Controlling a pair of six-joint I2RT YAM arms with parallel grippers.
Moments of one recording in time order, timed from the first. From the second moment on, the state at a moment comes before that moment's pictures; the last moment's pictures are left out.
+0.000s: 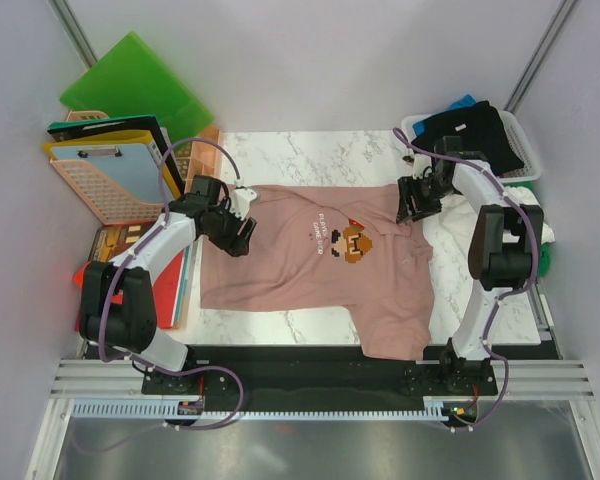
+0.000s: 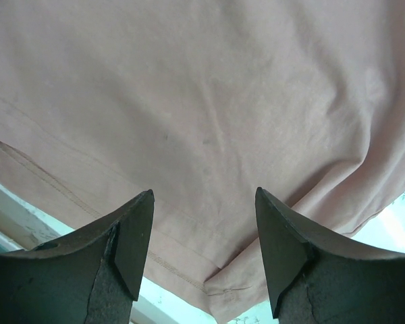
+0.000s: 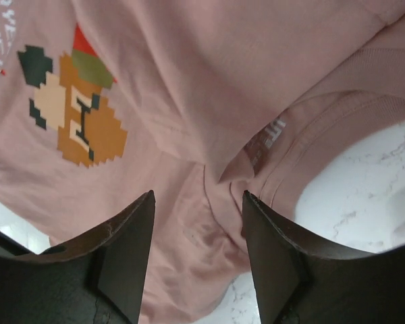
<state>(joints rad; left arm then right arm) -0.21 1.53 1.05 -0.59 0.32 0.42 -0.02 1.94 1.56 -0.89 -0.45 -0.24</state>
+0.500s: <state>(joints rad) -0.21 1.53 1.03 -0.59 0.31 0.42 0.05 2.05 1.60 -0.78 -0.37 -0.17</state>
